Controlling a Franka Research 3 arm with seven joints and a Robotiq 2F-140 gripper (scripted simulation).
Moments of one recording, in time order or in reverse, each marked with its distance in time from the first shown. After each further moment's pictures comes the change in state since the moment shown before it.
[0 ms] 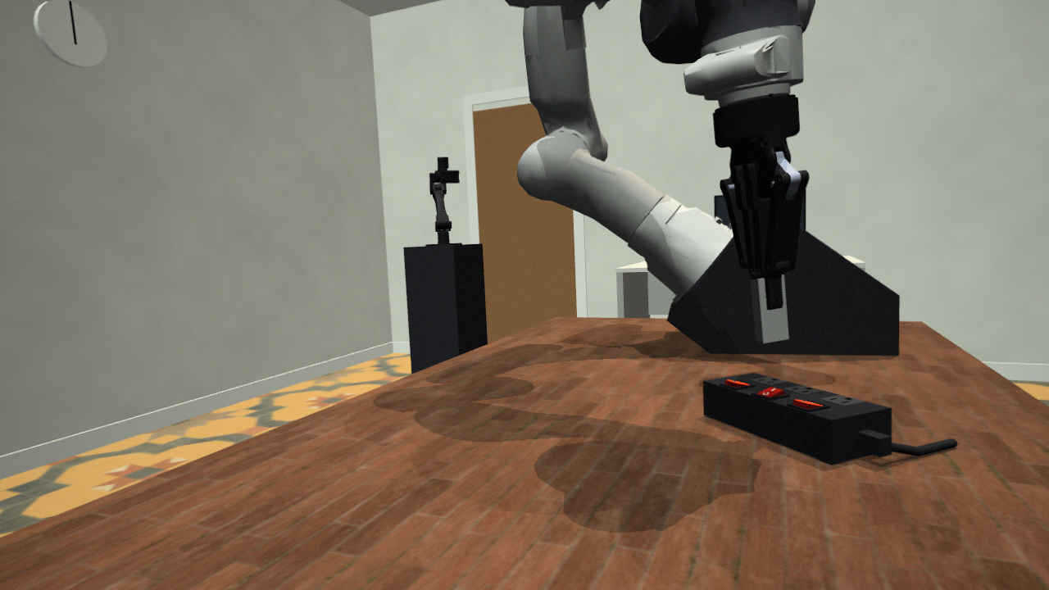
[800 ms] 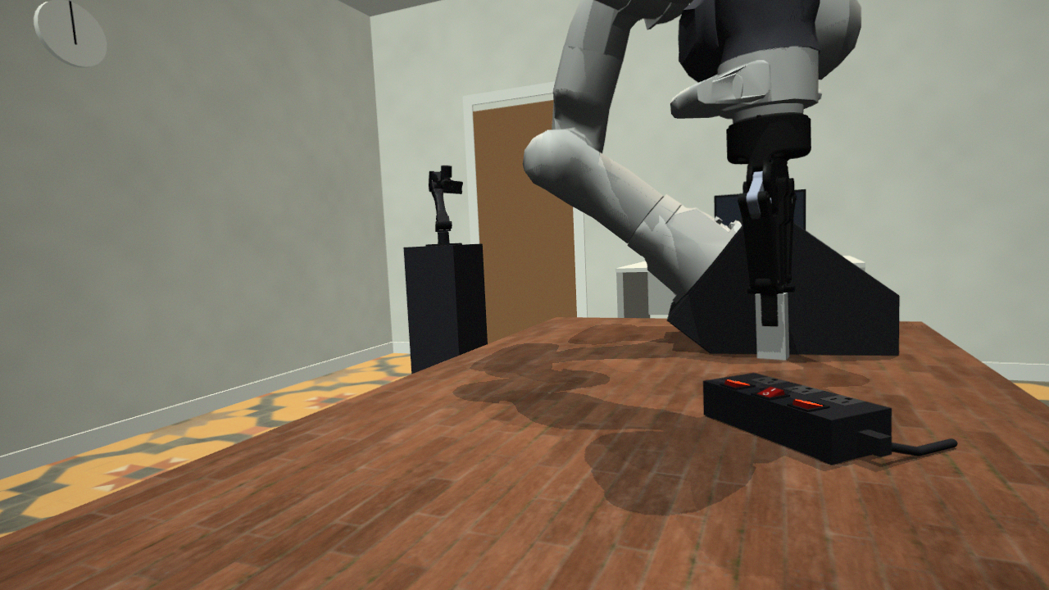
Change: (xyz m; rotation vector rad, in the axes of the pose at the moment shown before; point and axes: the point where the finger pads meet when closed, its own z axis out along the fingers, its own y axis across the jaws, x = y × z) arm 0.000 -0.003 0.018 0.077 0.057 0.728
